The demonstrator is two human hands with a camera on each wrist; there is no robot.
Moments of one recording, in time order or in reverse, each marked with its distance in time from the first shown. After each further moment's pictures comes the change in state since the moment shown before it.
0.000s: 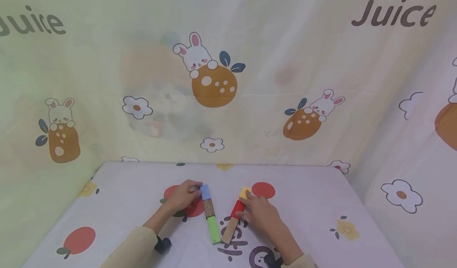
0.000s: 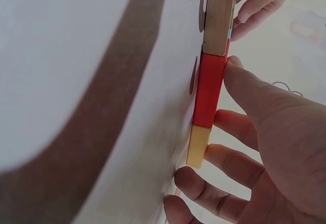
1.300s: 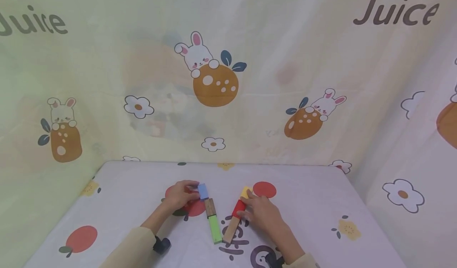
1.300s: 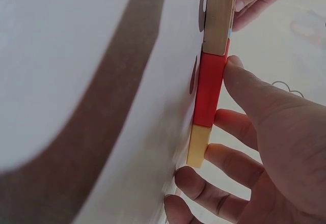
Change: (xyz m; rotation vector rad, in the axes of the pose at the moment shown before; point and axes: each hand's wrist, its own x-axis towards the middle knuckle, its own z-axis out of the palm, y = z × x) left_hand -0.004 -0.004 -0.007 -0.009 0.074 -0.092; right_hand 0.002 0.001 0.003 0.007 -0.004 0.022
